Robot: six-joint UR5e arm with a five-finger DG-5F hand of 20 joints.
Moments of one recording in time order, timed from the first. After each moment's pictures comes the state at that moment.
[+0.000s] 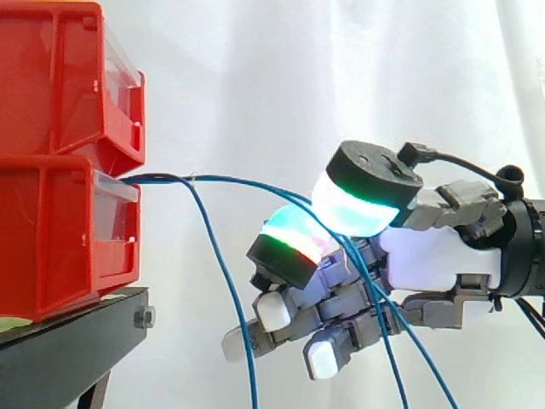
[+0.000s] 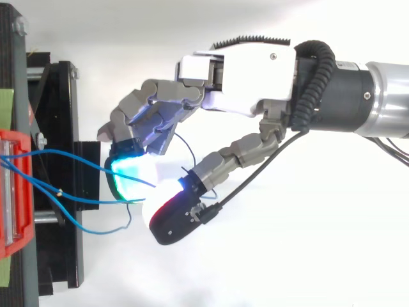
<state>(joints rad) 0.06 -2.30 -1.23 -2.70 -1.46 -0.11</state>
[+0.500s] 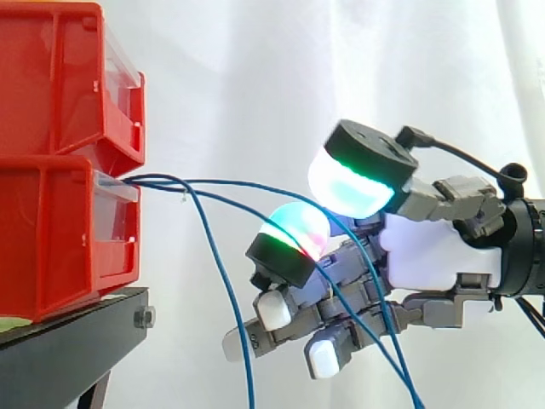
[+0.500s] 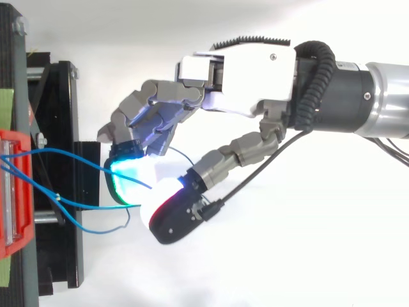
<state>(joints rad) 0.07 -2.30 -1.23 -2.70 -1.46 -0.11</state>
